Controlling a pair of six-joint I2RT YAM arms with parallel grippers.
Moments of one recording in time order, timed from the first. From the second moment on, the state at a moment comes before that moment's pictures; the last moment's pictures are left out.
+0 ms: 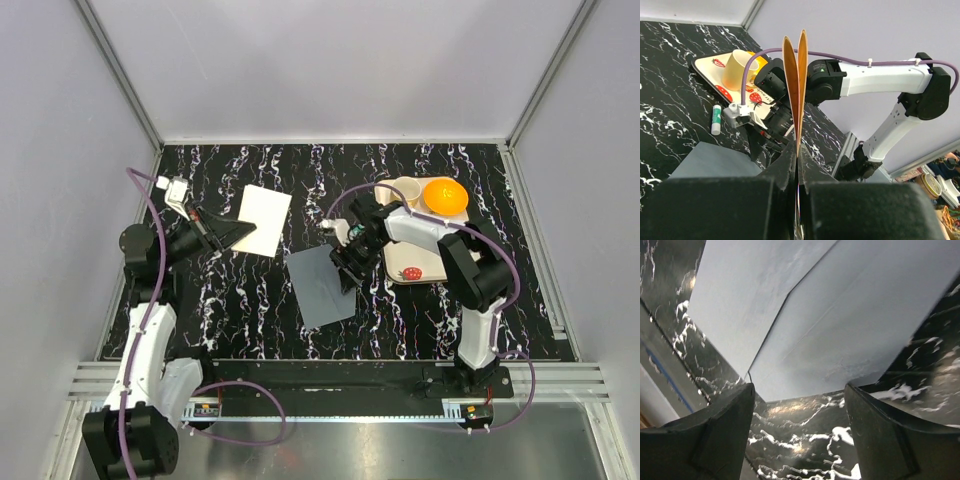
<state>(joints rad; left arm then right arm) 0.10 0.81 0.59 0.45 1.11 -0.86 0.59 1.92 1.25 -0.72 -0.58 -0.28</state>
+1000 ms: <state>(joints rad) 0.35 0.84 0.68 -0.04 1.23 -0.43 0.68 2.12 1.58 -0.73 -0.57 -0.22</state>
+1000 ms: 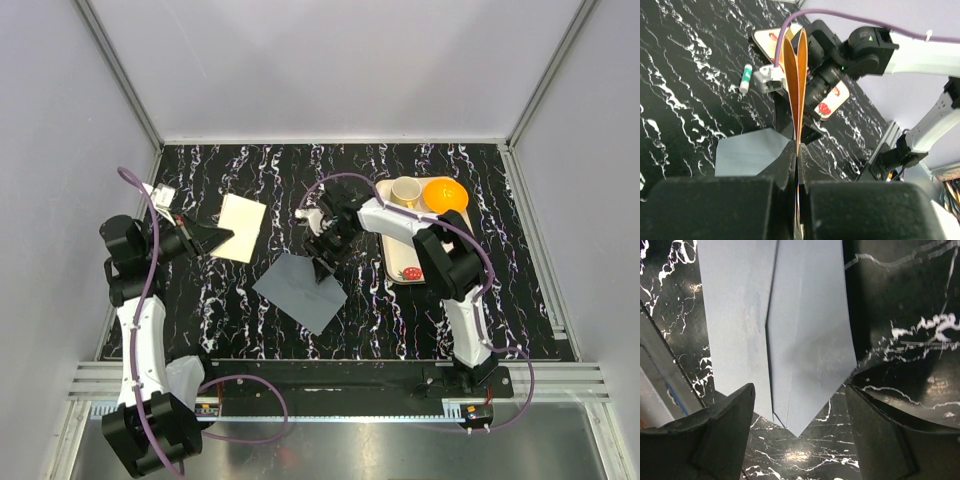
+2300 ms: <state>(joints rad) 0.26 0.87 0.87 -0.71 1.27 0.48 0.57 2.14 1.42 -0.71 -0.82 -0.19</state>
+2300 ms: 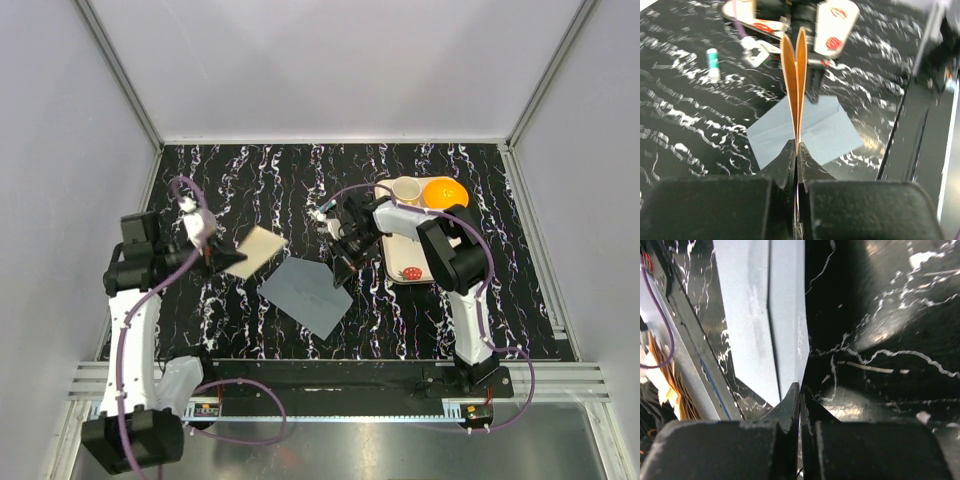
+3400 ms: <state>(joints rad) -0.77 0.95 0.98 -0.96 0.33 1.27 0.68 1.88 1.49 -0.99 -0.85 -0.18</state>
